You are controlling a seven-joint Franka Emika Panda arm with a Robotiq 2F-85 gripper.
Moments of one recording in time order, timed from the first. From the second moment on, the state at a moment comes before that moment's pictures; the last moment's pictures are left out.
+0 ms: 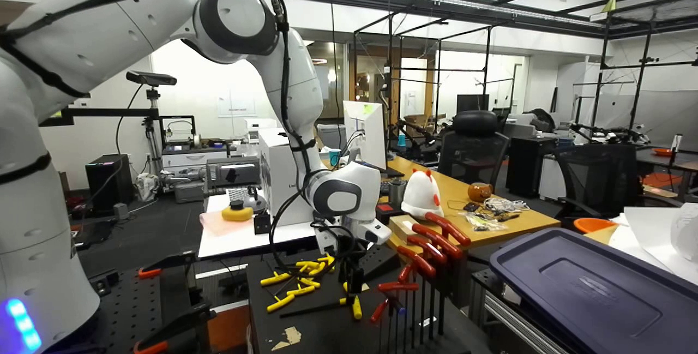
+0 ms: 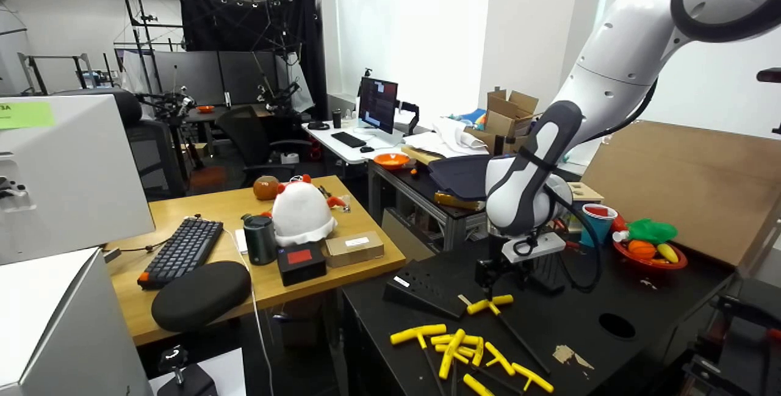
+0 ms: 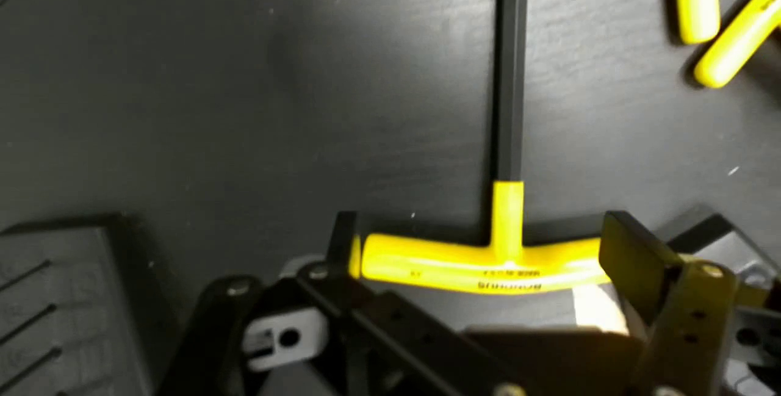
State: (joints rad) arm 0.03 0.95 -0.07 -1.89 0.16 2.69 0.18
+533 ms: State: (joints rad) arm -0.01 0.95 0.00 -1.89 0.16 2.62 0.18
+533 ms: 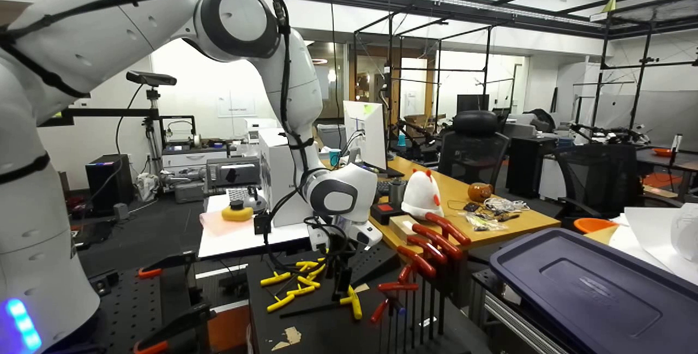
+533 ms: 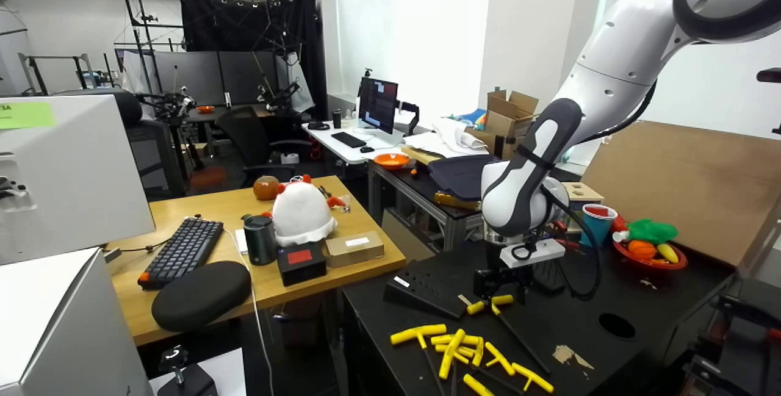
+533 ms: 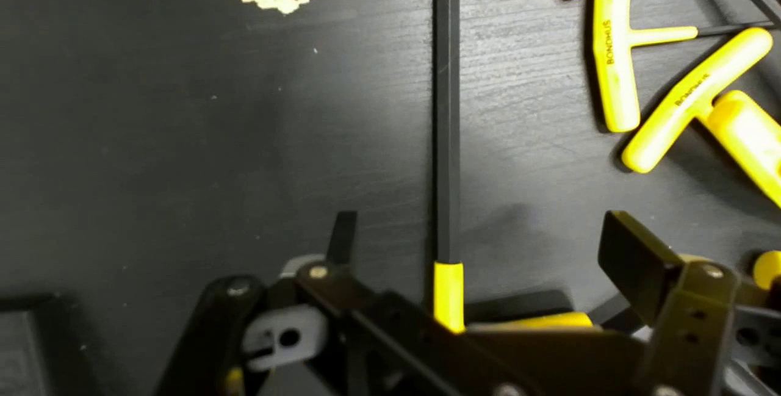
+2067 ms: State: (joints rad) arm -0.03 1.02 0.02 -1.83 0.12 2.62 0.06
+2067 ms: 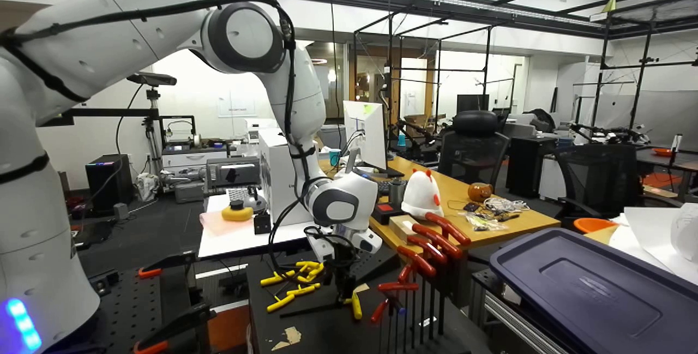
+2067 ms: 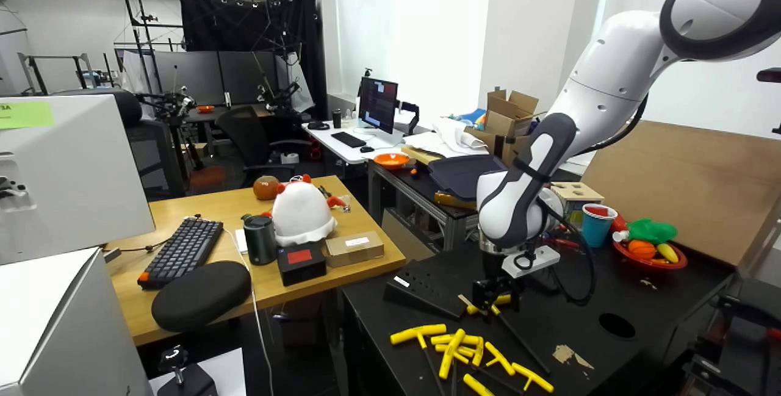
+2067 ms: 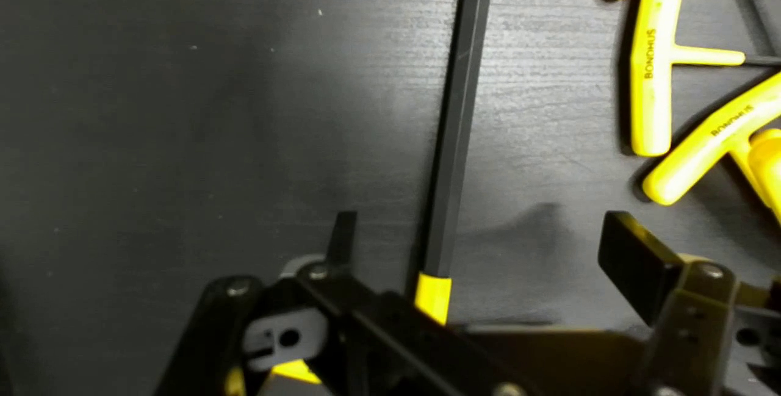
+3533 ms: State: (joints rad) arm -0.05 1.08 0.02 -1.78 0.15 2.73 0.09
